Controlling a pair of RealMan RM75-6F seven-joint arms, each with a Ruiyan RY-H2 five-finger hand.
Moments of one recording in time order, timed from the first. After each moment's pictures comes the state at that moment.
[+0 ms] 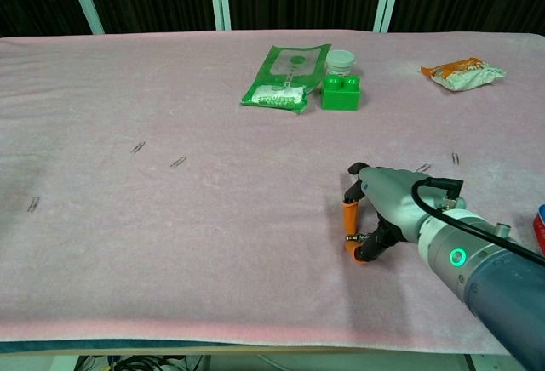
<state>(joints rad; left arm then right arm) 0.02 -0.95 -0.01 -1.70 1.49 1.53 -0.14 0.57 -1.93 0.16 -1.68 -0.73 1.33 -0.86</state>
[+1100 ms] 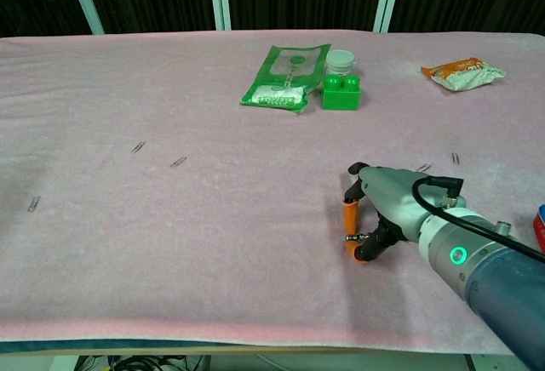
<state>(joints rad) 0.02 -0.95 -0.01 -1.70 1.49 1.53 -0.14 0.58 -1.93 0.17 -1.68 -0.73 1.32 -0.86</state>
